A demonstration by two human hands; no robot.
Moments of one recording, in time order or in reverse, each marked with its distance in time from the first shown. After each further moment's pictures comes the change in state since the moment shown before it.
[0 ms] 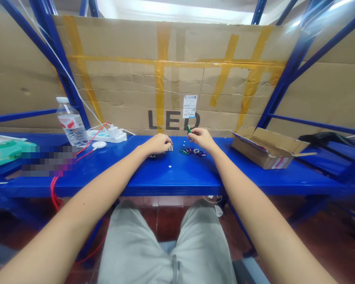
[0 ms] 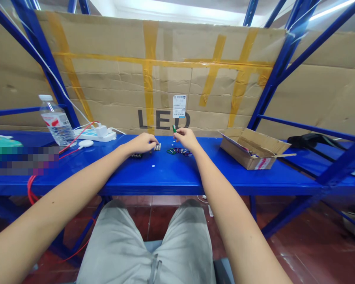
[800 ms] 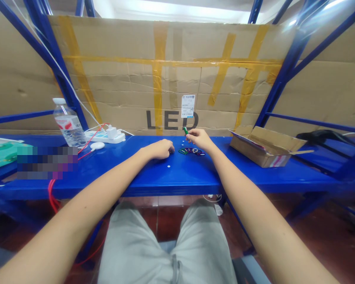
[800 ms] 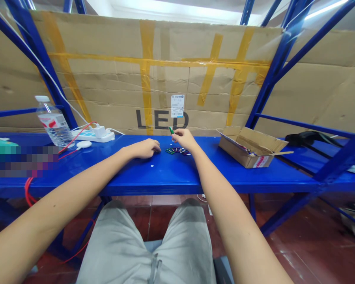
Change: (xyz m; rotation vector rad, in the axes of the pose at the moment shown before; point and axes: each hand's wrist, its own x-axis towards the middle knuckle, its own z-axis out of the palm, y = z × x) left_hand -0.001 0.013 0.010 0.214 -0.203 0.144; right_hand 0.002 0.006 0.000 0.043 -0.032 -0.015
